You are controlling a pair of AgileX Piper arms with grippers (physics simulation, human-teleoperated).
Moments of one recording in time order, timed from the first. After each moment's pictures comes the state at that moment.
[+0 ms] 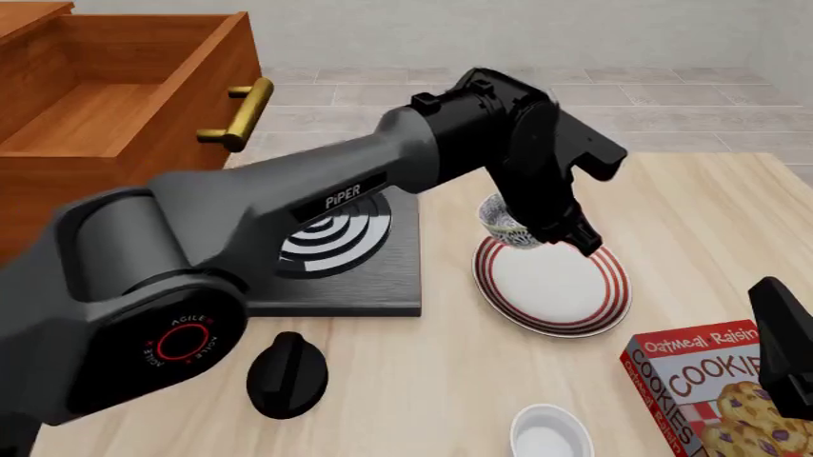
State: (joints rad) left arm -0.92 2.29 -2.15 0.94 0.12; right arm 0.02 0.00 -0.01 -0.01 0.10
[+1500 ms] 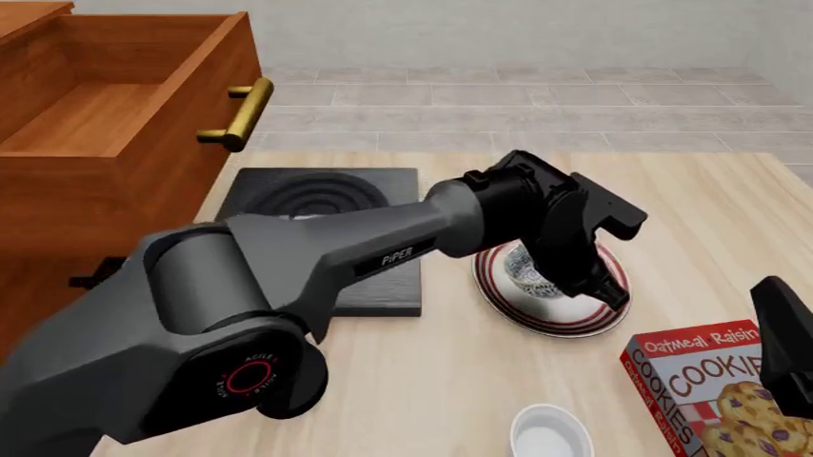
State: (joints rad) left arm -0.99 2.41 -2.13 0.79 -0.01; right arm 0.01 0.00 -0.01 -0.01 0.12
